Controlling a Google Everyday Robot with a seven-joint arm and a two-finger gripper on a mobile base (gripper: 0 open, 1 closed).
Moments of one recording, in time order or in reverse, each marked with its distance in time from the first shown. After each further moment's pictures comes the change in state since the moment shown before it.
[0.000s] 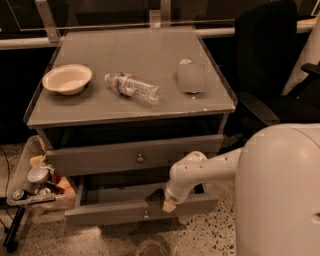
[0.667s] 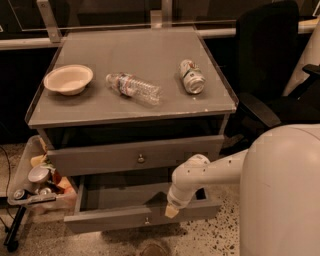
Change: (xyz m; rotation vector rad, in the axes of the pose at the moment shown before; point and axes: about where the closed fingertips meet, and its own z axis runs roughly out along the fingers) arm 0.015 0.015 -0.005 -0.012 0.029 0.029
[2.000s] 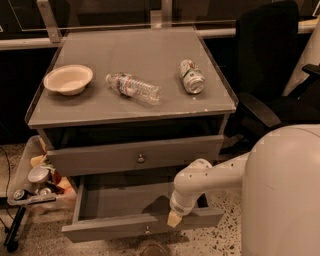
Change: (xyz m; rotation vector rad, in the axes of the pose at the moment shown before) arm 0.023 0.020 0.000 -0.033 0.049 0.039
